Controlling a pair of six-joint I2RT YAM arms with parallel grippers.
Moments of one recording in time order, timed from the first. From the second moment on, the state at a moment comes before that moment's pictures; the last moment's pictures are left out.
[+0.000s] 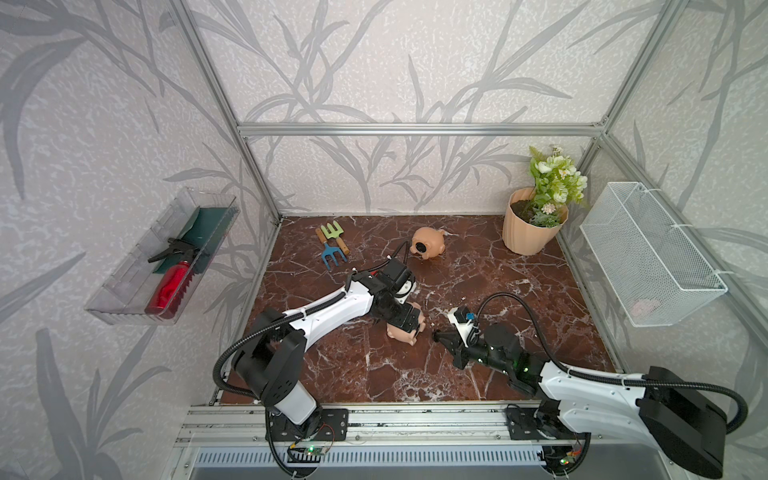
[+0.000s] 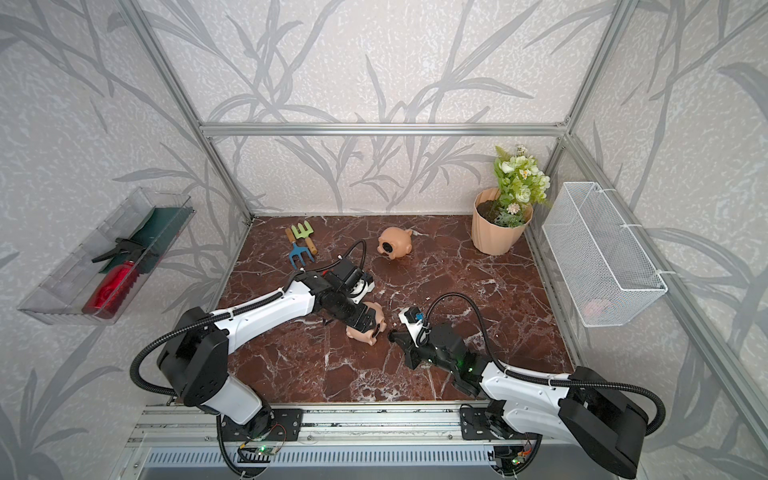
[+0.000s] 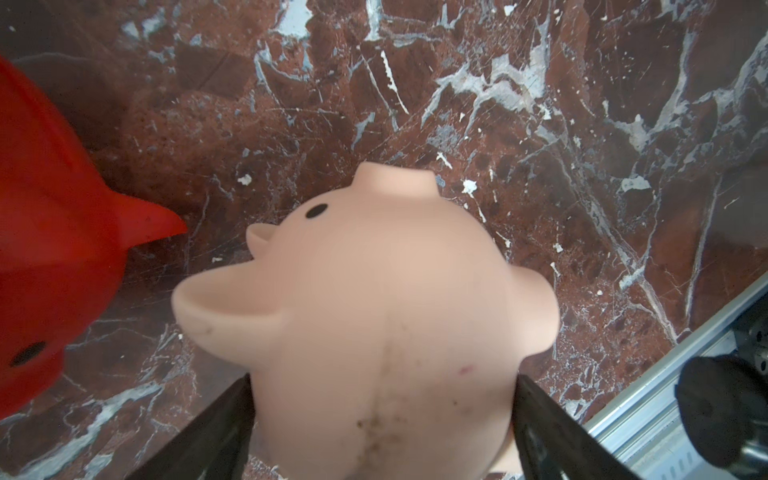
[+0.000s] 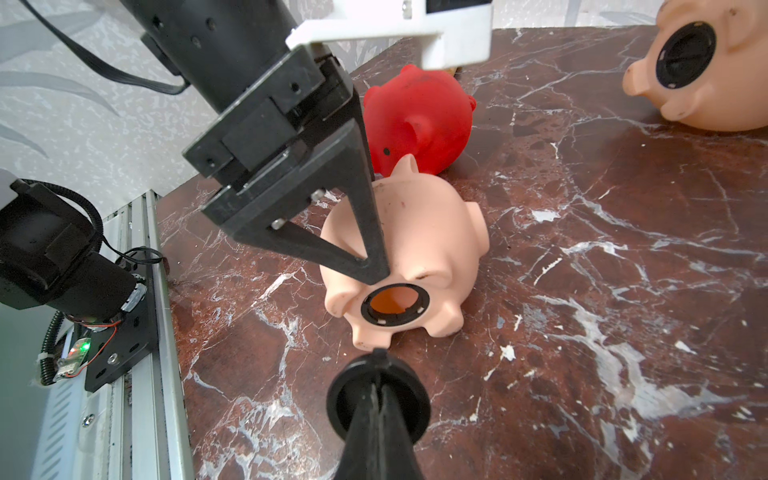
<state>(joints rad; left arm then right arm) -0.66 1.60 1.11 -0.75 0.20 -0.20 0.90 1.10 0.22 0.52 -0.13 0.27</state>
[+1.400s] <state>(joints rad) -0.58 1.71 1.16 -0.72 0.52 -0.16 0.90 1.58 0.09 1.26 -0.08 -0.01</state>
